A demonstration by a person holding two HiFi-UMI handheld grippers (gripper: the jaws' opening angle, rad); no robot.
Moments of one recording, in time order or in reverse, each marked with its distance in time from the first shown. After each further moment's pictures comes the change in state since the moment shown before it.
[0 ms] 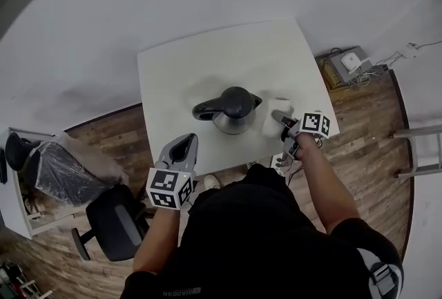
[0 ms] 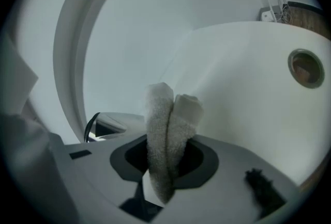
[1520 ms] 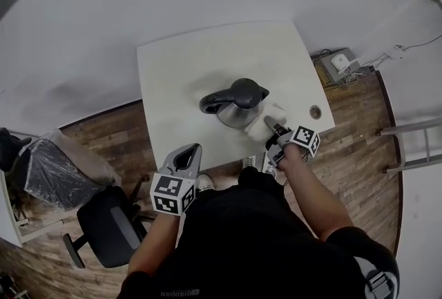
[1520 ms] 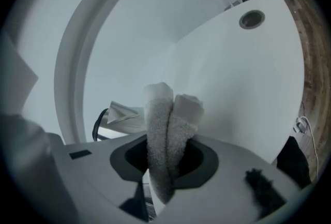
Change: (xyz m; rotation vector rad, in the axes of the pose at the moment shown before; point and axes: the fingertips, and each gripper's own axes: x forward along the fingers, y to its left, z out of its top) left arm -0.038 0.005 -0.051 -0.055 0.051 -0.108; right arm 0.003 0.030 -0.059 0.237 -0.274 0.015
